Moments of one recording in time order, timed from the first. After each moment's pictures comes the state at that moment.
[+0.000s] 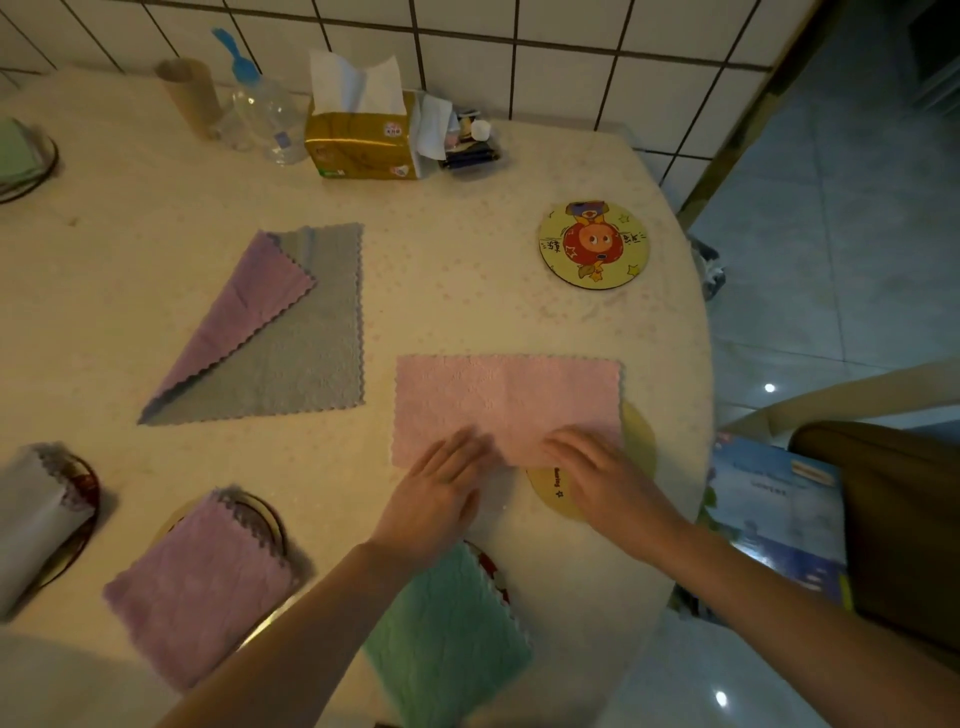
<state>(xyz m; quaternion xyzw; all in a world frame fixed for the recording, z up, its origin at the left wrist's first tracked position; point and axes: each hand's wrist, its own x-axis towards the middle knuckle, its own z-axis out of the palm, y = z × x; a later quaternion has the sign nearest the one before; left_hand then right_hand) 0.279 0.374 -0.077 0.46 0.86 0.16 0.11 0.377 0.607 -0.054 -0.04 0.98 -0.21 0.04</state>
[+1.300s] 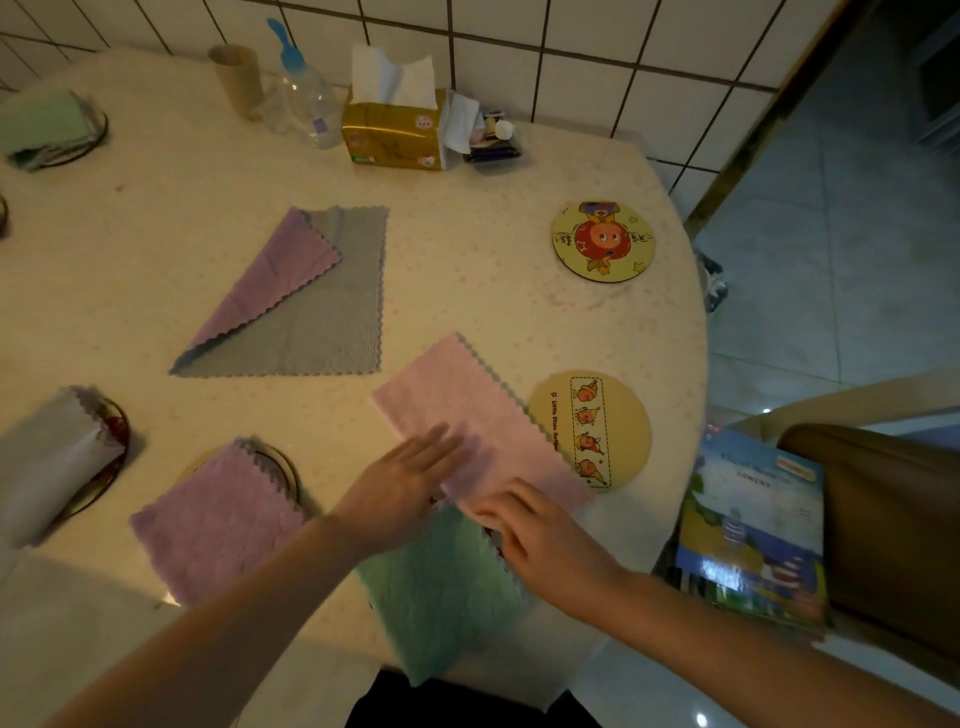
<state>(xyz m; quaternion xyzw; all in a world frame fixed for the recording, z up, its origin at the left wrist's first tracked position) 0.294 0.326 -0.046 0.49 0.86 0.11 0.12 0.414 0.514 0.006 -0.07 0.90 -0.41 0.11</state>
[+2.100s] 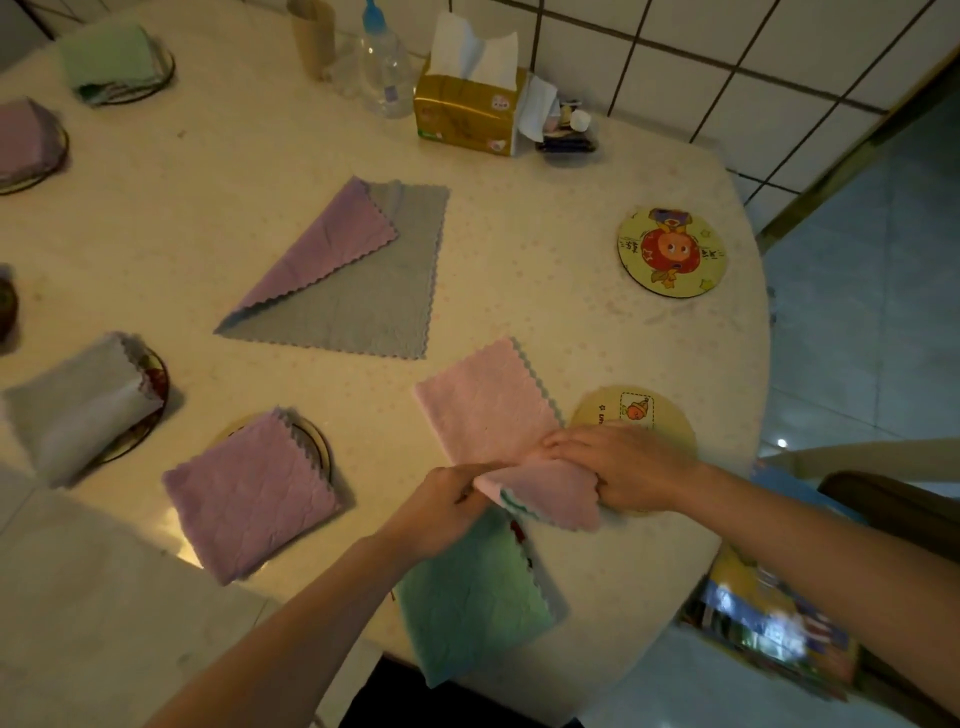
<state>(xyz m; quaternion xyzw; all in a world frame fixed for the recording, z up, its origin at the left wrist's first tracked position) 0.313 0.336 -0.047 0.20 0.82 0.42 0.34 0.326 0.597 -0.032 -0.23 0.93 -0.12 0.25</state>
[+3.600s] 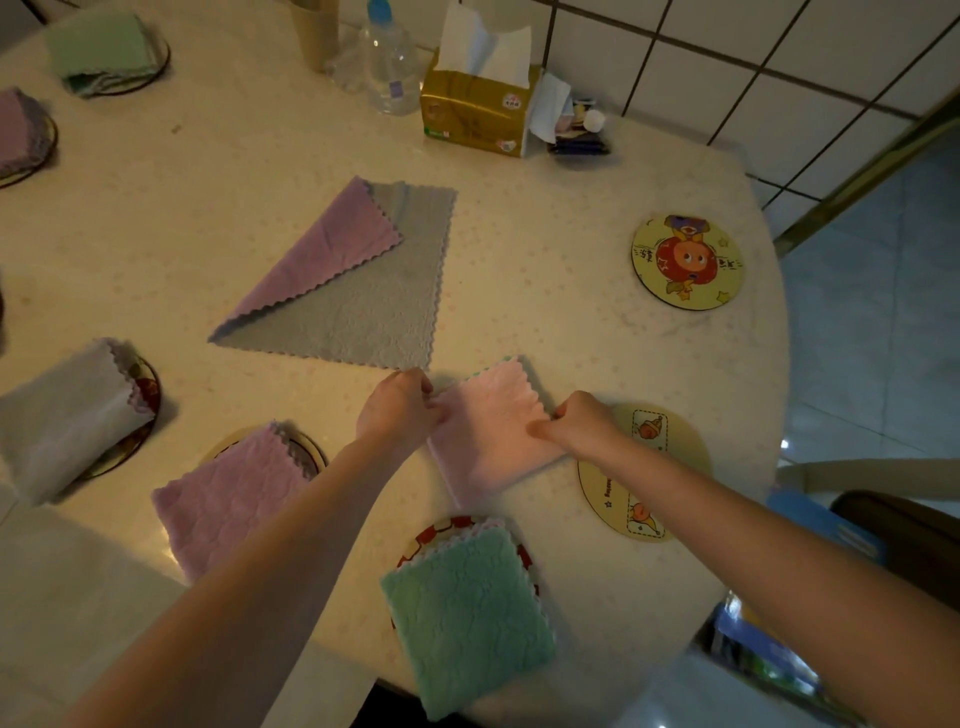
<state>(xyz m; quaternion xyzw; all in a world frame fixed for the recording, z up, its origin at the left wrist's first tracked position) 0.196 0.333 -0.052 -0.01 0.95 0.22 0.23 0.252 0.544 -0.053 0.25 0.86 -0.33 0.31</state>
